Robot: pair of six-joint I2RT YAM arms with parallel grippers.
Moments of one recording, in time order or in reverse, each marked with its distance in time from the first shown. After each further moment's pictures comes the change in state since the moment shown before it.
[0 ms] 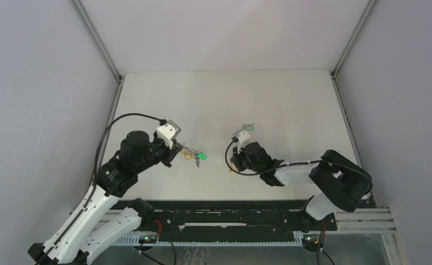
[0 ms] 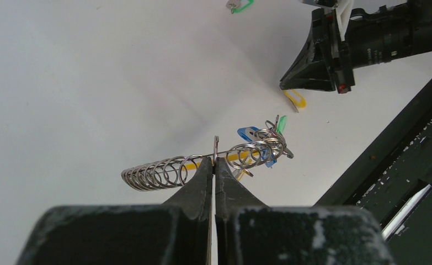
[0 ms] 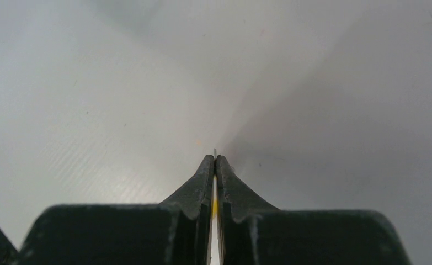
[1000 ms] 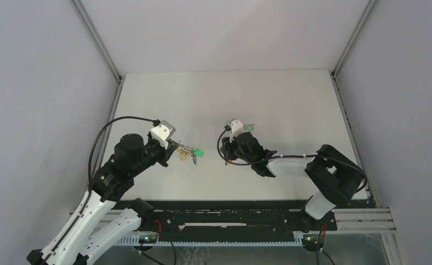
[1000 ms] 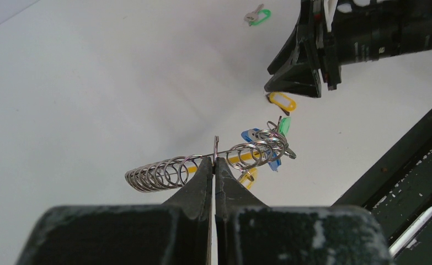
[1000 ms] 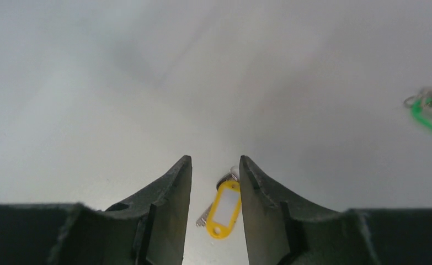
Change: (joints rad) left arm 0.006 -0.048 0.000 0.000 -0.047 -0.001; right arm -0.001 0.135 0.141 0.089 0.046 -0.012
